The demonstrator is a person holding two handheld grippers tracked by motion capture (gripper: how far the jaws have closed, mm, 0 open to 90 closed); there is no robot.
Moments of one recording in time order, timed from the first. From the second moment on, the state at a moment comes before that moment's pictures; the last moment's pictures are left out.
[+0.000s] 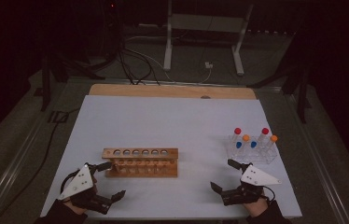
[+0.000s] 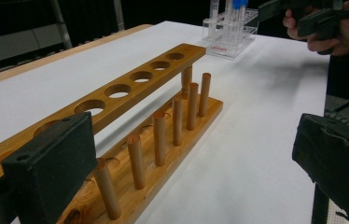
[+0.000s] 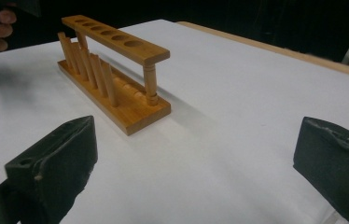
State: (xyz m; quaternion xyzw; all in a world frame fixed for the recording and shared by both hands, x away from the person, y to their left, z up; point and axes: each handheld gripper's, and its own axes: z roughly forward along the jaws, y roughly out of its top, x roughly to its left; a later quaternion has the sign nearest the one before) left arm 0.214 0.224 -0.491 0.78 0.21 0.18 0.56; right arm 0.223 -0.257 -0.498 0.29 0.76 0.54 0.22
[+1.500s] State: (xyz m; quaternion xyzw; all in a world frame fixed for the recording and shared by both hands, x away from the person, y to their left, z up) left arm 0.214 0.225 -0.490 0.78 0.21 0.18 0.57; right arm 0.223 -0.271 -0.423 0.35 0.71 0.53 0.31
